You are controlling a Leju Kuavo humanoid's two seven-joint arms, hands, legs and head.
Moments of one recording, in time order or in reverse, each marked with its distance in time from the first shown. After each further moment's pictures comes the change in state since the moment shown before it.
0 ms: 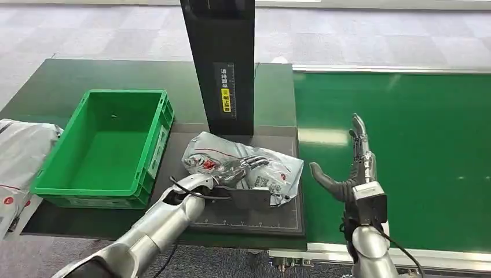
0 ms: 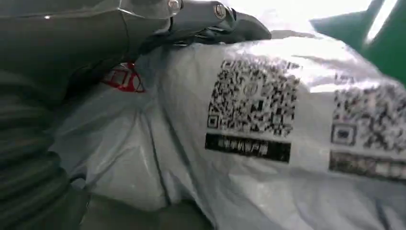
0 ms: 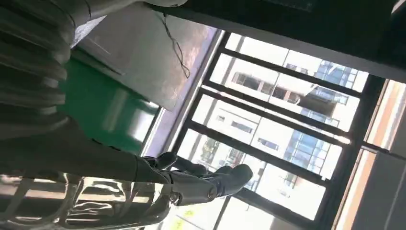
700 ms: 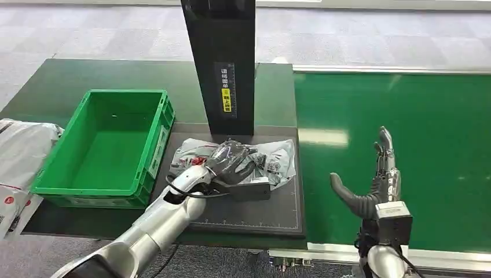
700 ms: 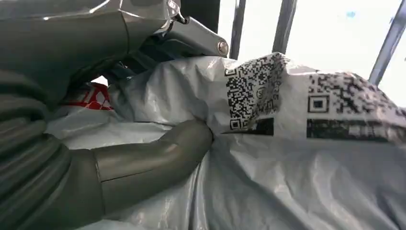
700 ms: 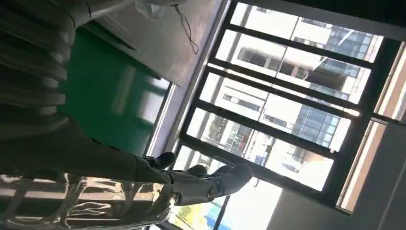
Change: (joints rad) left arm 0.018 0.002 -0.004 -0.059 -0.093 0.391 -0.066; right arm 0.129 0.018 -0.102 -0.150 0.013 -0.004 0.015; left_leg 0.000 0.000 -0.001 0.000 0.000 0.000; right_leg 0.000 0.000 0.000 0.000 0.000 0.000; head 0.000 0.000
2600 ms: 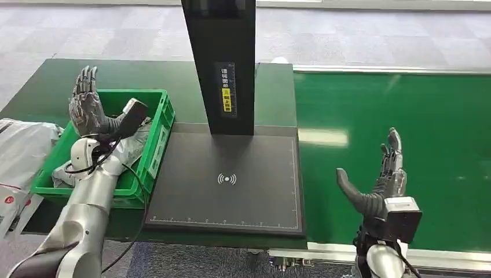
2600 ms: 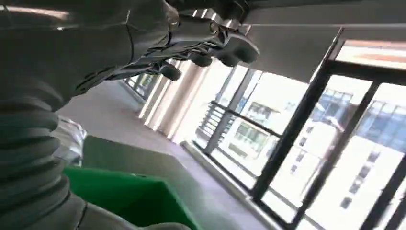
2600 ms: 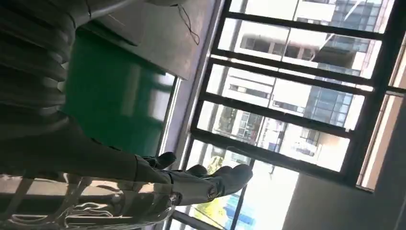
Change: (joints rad) left arm -0.070 0.115 0.894 0.029 -0.137 0.417 -0.134; right arm -0.005 0.013 0.016 0.010 -0.061 -0.079 0.034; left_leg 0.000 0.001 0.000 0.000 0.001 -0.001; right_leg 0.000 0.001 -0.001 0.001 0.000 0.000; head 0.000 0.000
